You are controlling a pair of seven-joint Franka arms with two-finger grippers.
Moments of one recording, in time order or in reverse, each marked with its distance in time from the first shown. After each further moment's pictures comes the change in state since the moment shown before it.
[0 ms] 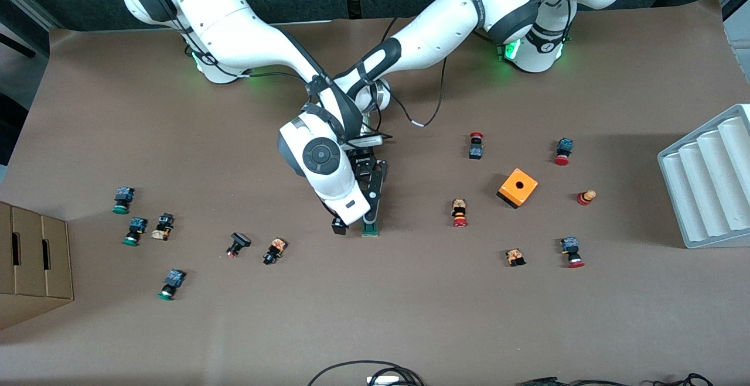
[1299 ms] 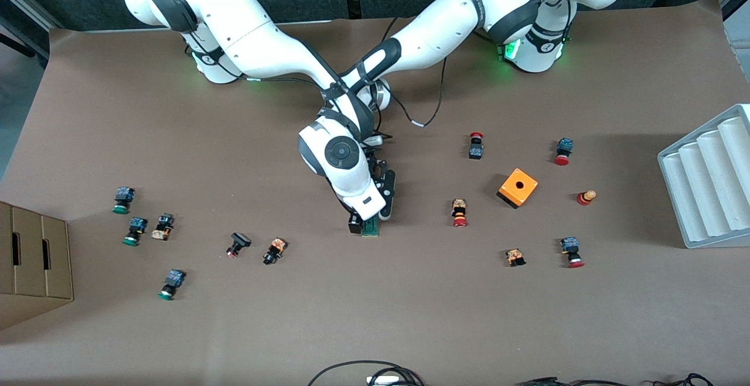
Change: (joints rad) left arm 0.000 0.000 0.000 0.000 0.000 0.000 0.000; right arm 0.056 0.083 -0.009 0.000 -0.004 0.138 0.039
